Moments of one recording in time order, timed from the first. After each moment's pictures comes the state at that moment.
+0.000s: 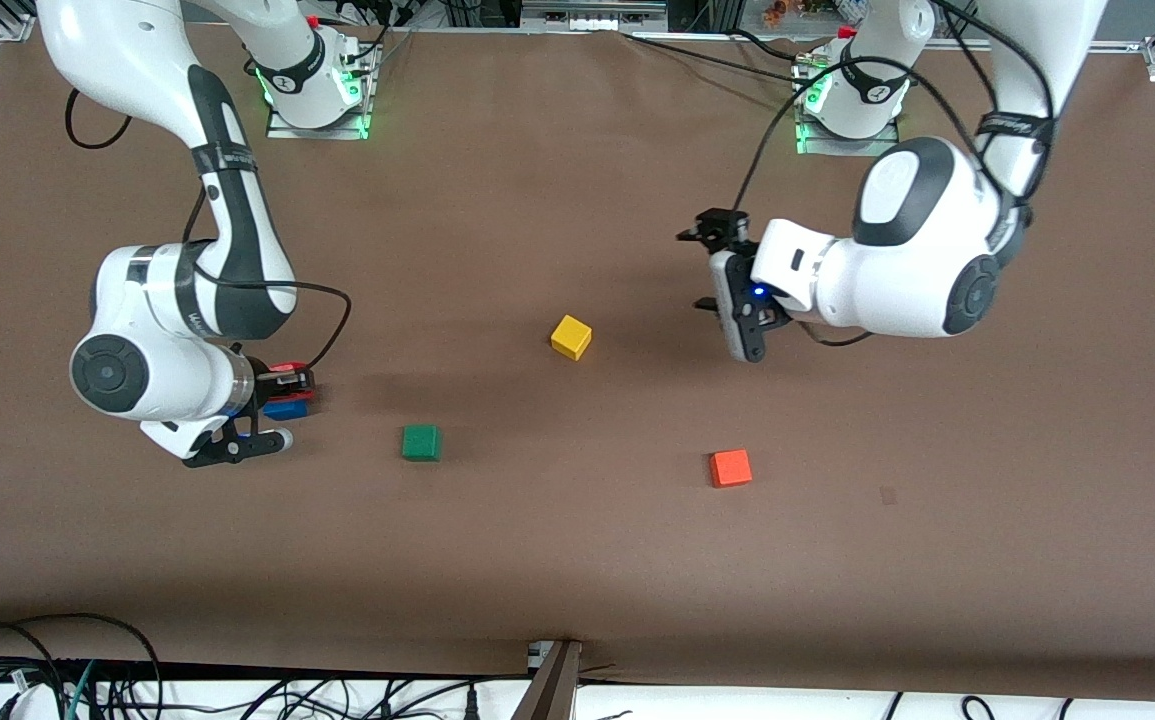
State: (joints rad) left arm 0.04 0.36 -0.43 -1.63 -0.52 1.67 0.75; right arm 0.42 0.57 -0.30 -1.56 0.15 1.93 -0.10
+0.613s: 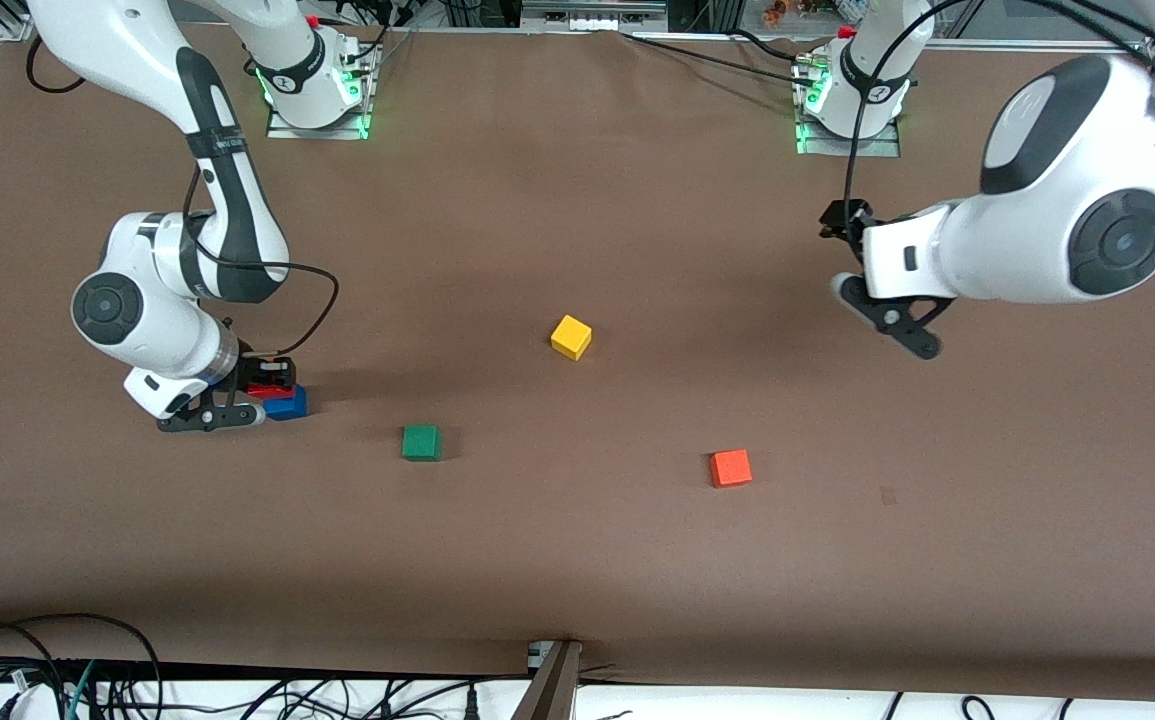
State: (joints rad) left arm 0.10 0.33 -0.42 -1.36 -0.07 1.27 0.15; right arm 0.42 0.43 -0.34 -1.91 0.14 2.28 -0.09
